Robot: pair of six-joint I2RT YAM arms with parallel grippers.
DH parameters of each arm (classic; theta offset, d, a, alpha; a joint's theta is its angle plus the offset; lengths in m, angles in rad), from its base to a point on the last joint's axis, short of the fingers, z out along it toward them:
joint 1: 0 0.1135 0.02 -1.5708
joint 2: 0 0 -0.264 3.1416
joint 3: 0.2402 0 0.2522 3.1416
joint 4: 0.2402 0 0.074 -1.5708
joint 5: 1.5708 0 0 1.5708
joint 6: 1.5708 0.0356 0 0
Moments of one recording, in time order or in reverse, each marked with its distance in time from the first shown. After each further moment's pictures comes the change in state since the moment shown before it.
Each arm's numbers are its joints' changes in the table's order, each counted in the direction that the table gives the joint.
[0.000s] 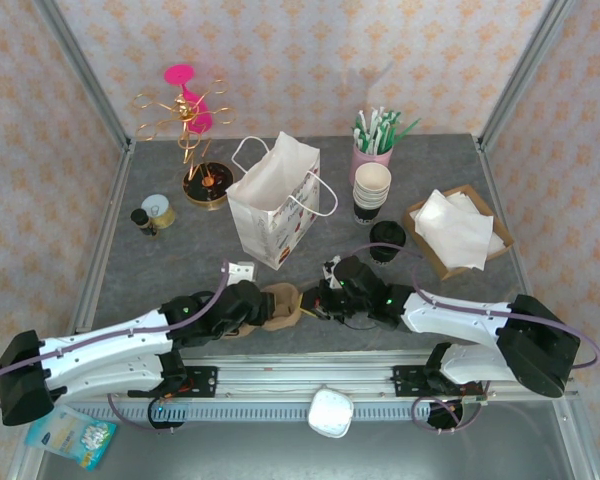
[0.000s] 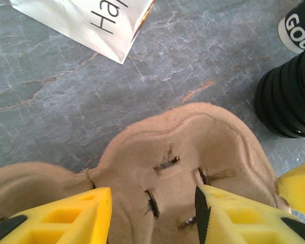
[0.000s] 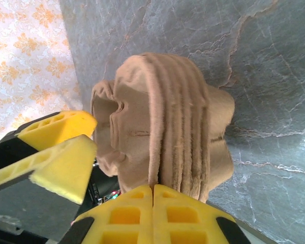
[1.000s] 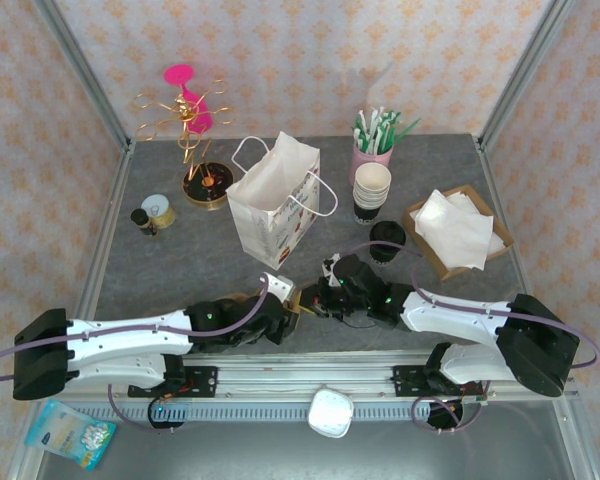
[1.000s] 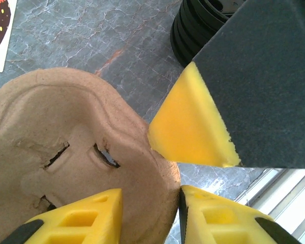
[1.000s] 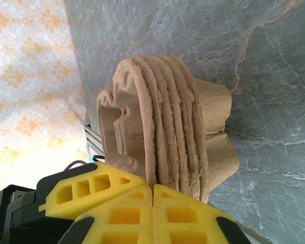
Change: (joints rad) left arm -0.150 0.164 0.025 -0.178 0.056 0.244; right arm 0.000 0.006 0.012 -0.007 0.012 0.000
